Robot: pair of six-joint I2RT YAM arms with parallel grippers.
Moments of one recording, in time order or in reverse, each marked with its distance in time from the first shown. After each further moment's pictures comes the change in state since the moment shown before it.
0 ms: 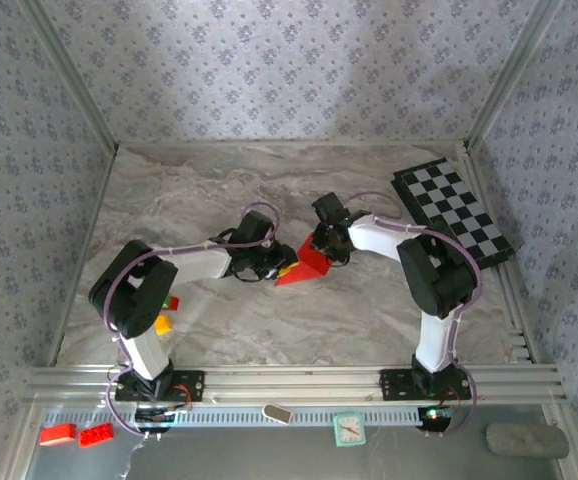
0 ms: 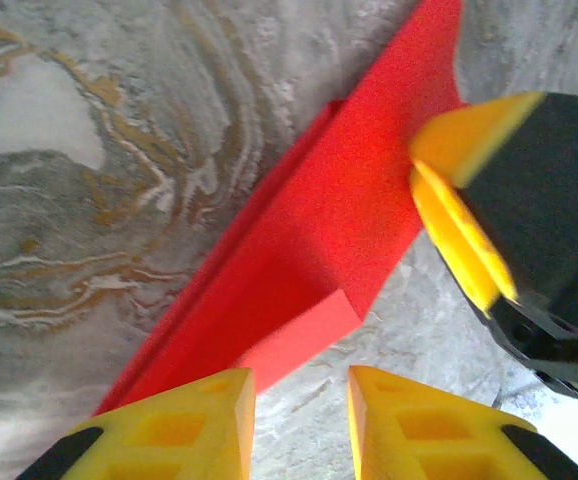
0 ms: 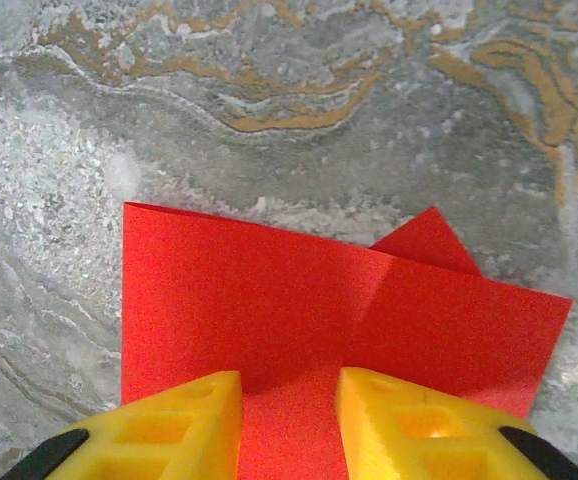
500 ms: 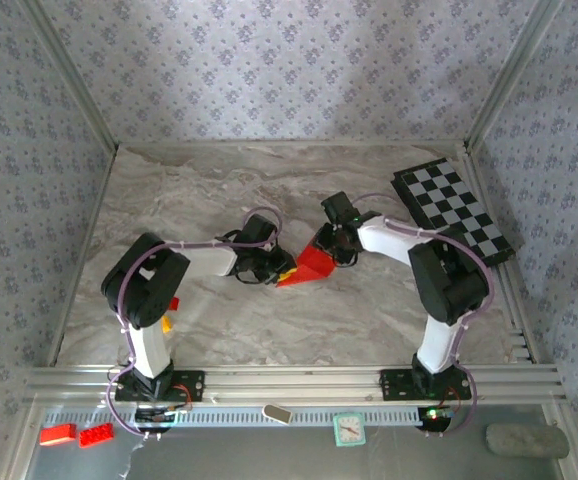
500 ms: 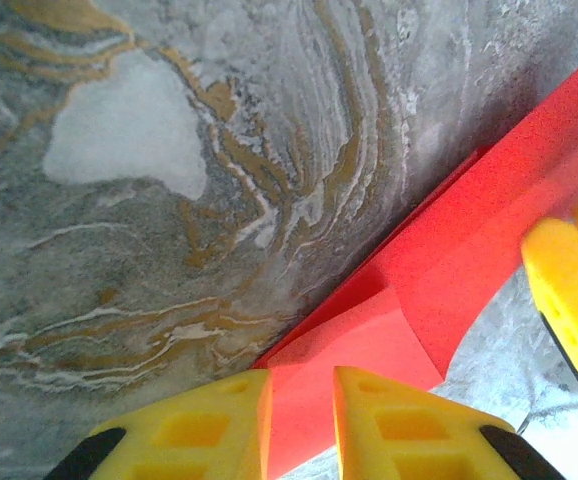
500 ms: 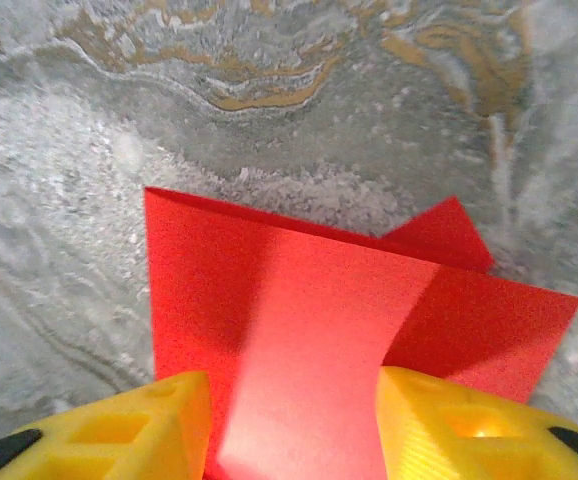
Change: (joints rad) left arm 0.001 0.079 0.027 -0.031 0.000 -0.007; right arm -0.042 -0.092 -0.063 0.009 -0.083 -0.019
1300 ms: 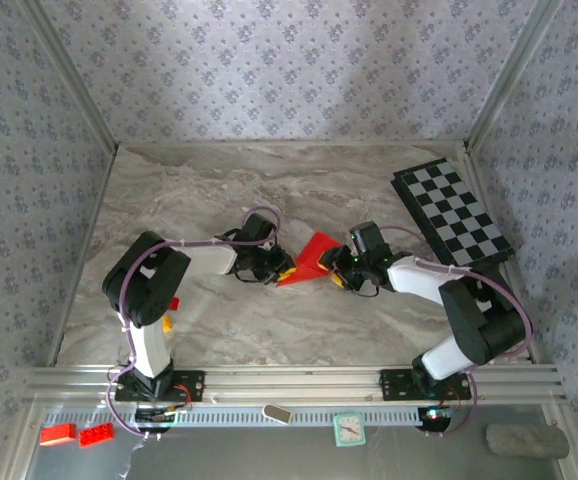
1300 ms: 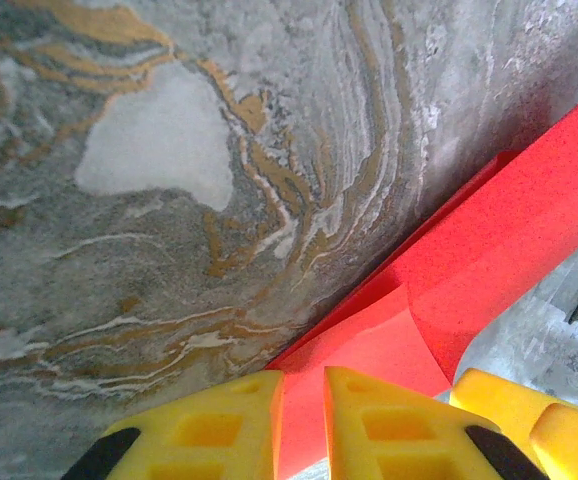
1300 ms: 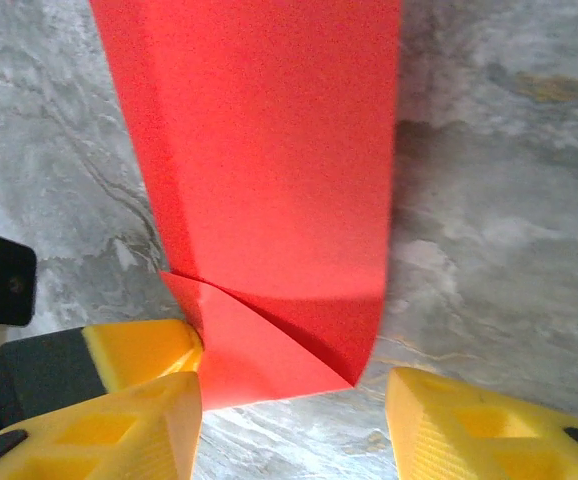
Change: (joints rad) left arm 0.014 0.009 0.006 -0.011 0.016 -0.030; right arm -0.034 -0.270 -0.449 0.394 -0.257 0.164
